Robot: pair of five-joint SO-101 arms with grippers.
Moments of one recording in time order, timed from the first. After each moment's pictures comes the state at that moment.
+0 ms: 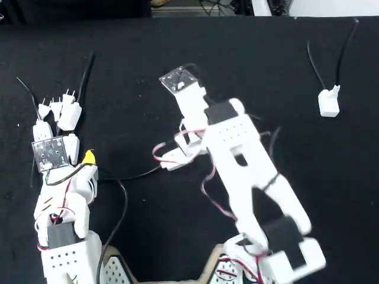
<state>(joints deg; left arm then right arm) -18.4 -103.6 96.2 47.2 -0.7 -22.2 -7.8 17.5 78.5 10.2</state>
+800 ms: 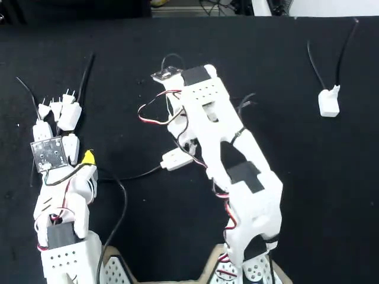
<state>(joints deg) -18.7 -103.6 96.2 47.4 -0.4 -22.1 24.8 -16.4 99.0 10.2</state>
